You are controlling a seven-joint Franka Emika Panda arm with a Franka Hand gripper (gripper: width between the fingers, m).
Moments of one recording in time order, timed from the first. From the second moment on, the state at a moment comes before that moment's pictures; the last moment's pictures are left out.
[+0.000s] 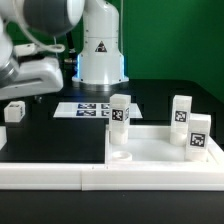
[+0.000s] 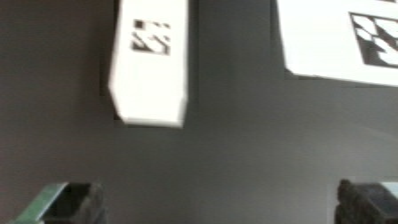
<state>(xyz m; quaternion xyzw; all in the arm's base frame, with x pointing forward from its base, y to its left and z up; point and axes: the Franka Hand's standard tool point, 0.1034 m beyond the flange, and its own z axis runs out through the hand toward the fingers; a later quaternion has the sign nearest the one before) 0.410 -0.206 0.046 -0.91 -0.05 0.41 0.06</state>
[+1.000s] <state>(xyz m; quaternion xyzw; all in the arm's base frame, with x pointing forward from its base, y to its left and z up) 0.365 -0.213 0.026 -0.88 -0.02 0.48 0.01</state>
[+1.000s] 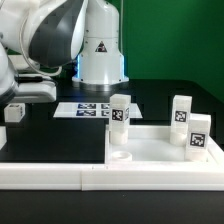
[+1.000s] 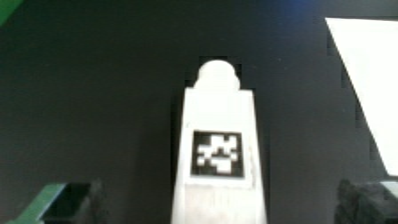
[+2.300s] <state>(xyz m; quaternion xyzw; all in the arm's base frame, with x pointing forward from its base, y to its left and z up) 0.354 -0.213 0.016 -0.87 0.00 0.49 0.02</state>
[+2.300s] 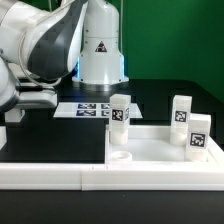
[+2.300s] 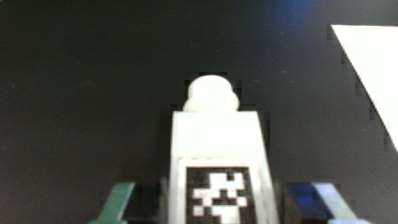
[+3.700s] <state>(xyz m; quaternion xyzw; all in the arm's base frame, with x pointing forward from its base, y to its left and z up) 0.486 -0.132 0.141 -0.96 -0.01 0.29 -0.03</state>
